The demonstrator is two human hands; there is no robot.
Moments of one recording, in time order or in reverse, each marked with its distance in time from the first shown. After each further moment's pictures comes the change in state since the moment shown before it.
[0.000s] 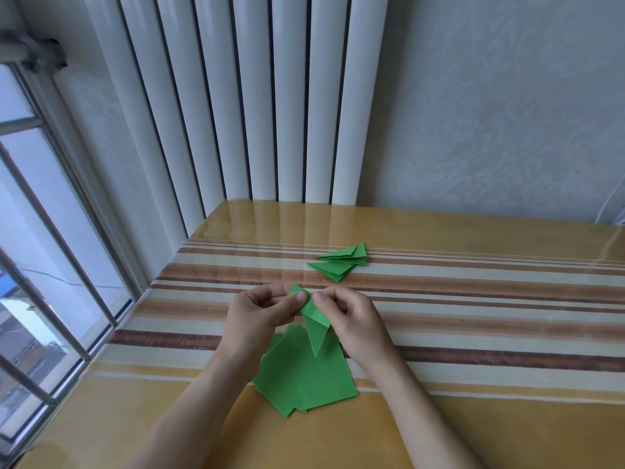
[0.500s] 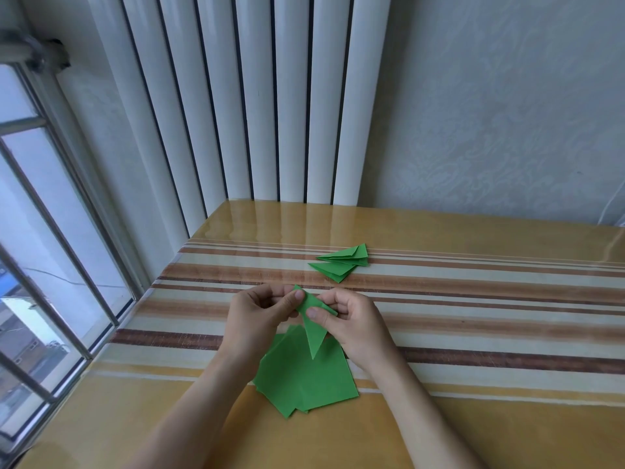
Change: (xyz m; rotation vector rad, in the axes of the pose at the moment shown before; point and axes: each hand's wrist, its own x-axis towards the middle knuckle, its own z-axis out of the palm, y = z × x) left_hand 0.001 -0.002 -0.001 0.131 0.036 0.097; right_hand 0.002 0.004 0.000 -0.025 0.010 0.036
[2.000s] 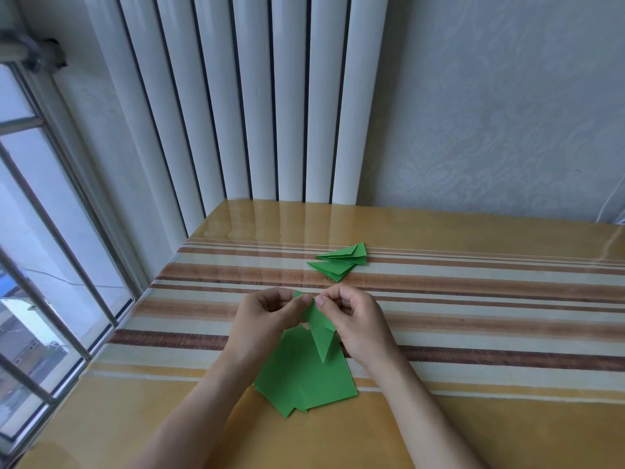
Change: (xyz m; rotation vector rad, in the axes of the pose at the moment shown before) left_hand -0.002 -0.004 0.004 0.090 -0.121 0.027; right_hand 0.000 -0.001 -0.003 -0.058 0.067 -0.055
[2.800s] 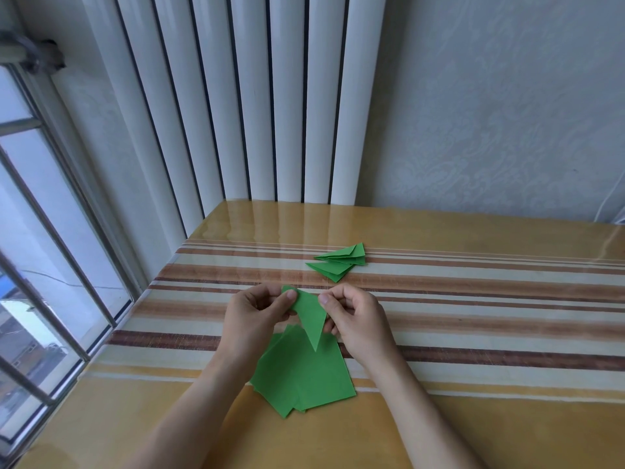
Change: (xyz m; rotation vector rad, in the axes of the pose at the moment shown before) left_hand 0.004 -0.002 -0.004 -0.063 0.130 -0.011; right_hand 0.000 0.002 -0.002 -0.036 0.063 0.056
